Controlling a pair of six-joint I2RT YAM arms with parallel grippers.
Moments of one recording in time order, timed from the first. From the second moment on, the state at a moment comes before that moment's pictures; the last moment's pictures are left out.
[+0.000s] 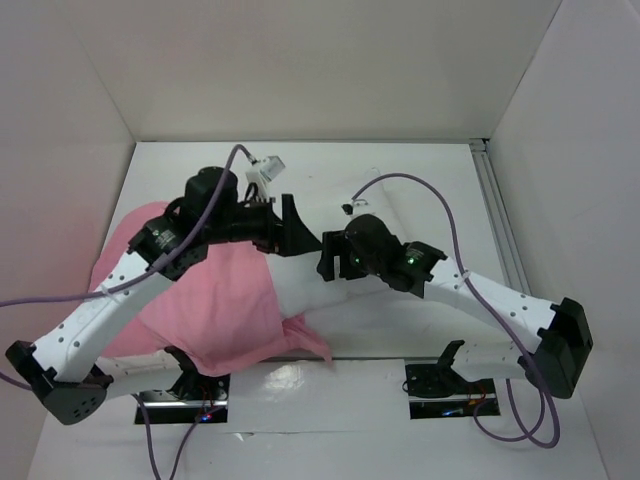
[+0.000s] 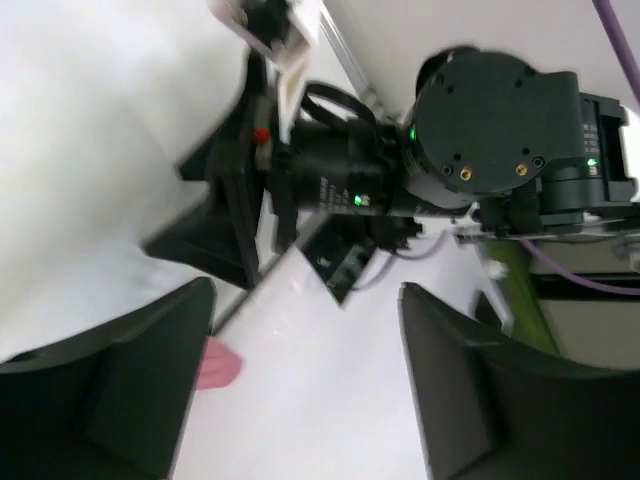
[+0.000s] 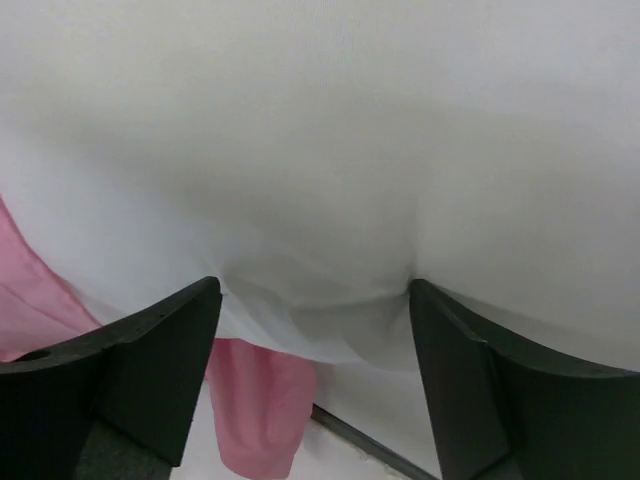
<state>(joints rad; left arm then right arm) -0.68 1.14 1.29 -0.61 0.47 -0.64 0.87 1.22 0.95 -0.45 0.12 0.62</state>
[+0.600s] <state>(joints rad) -0.45 1.61 1.71 -1.17 -0.35 -0.69 0.20 1.33 1.30 -0.64 0.04 0.51</state>
